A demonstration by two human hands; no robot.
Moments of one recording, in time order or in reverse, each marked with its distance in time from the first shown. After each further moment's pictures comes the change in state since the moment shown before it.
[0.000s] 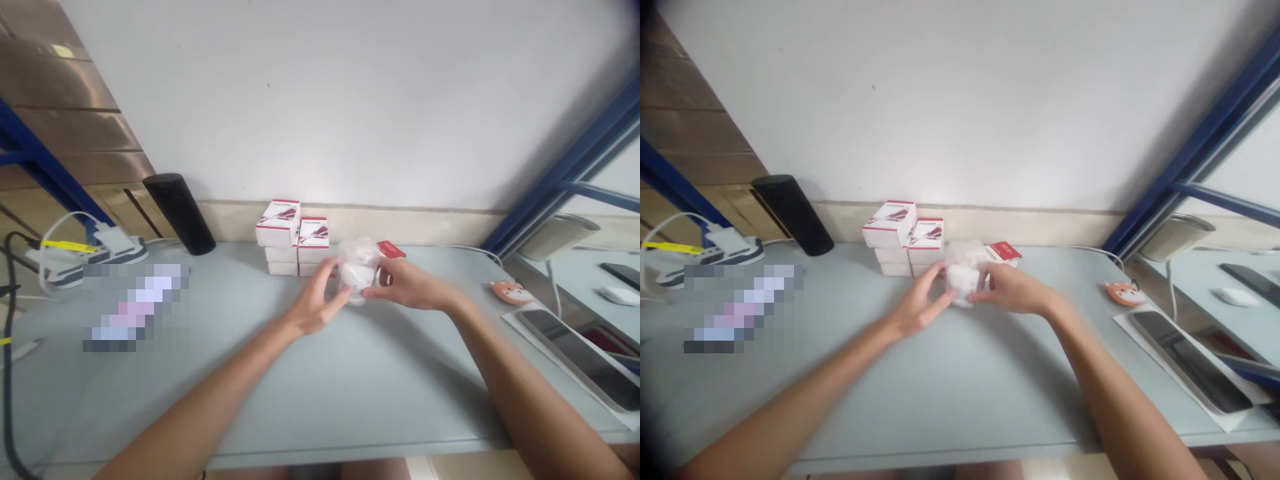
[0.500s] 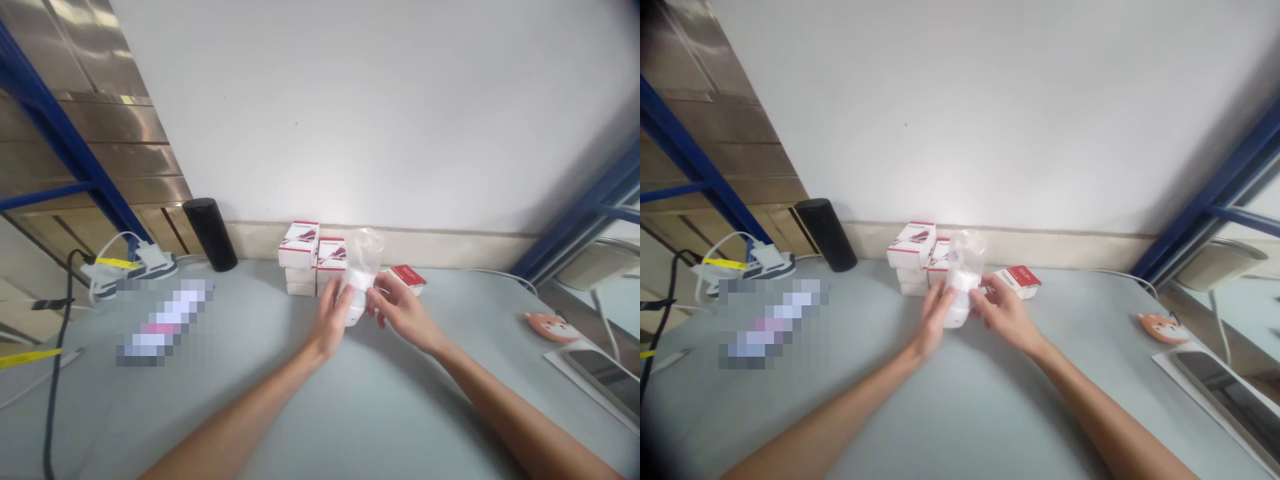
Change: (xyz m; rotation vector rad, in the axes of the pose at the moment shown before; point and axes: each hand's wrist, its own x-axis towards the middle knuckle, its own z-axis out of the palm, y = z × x) left_hand 0.006 -0.007 0.007 -0.352 0.240 -0.140; right_hand 0.024 -0.027 0.054 0.698 0.255 0.058
